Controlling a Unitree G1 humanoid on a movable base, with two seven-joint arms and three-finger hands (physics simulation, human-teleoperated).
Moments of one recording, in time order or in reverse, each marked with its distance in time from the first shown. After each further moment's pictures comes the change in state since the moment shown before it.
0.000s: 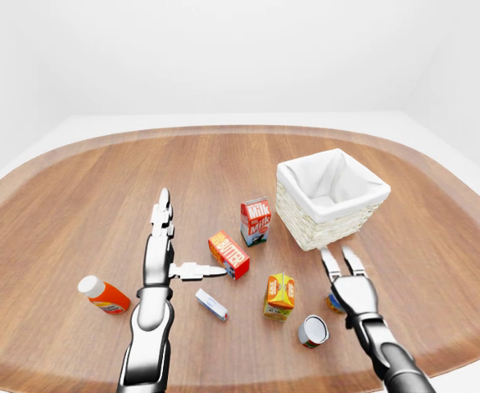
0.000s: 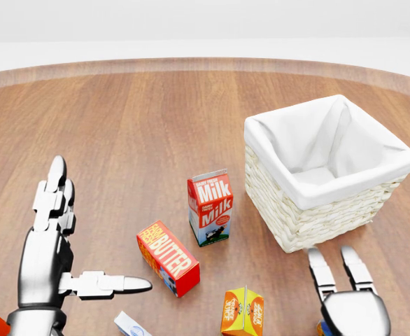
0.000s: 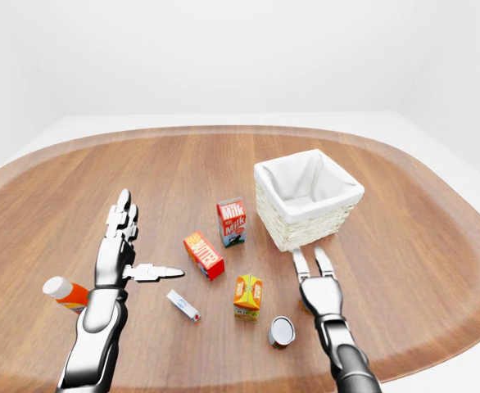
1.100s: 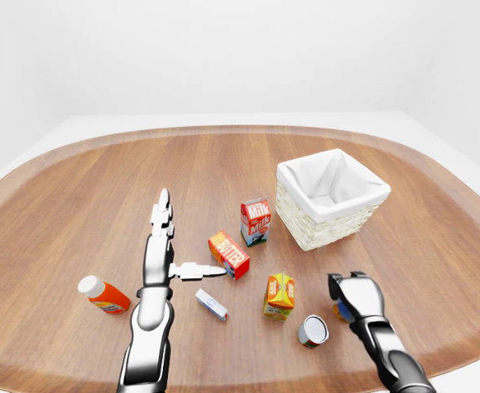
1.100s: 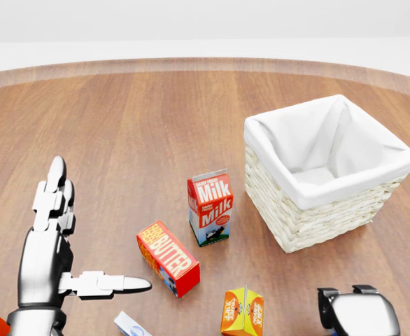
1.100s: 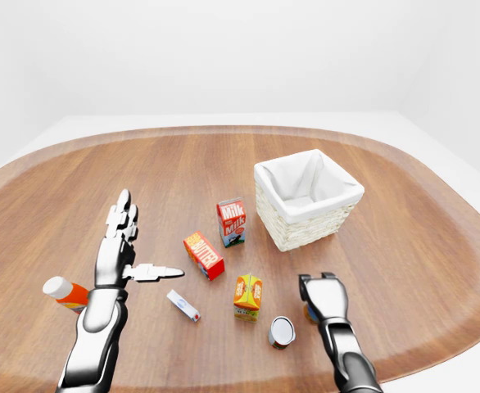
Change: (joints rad) left arm -0.002 0.000 0.002 0.005 -0.001 0.000 0.001; right arm 0.082 0.002 -0.031 -0.153 0.047 0.000 0.090
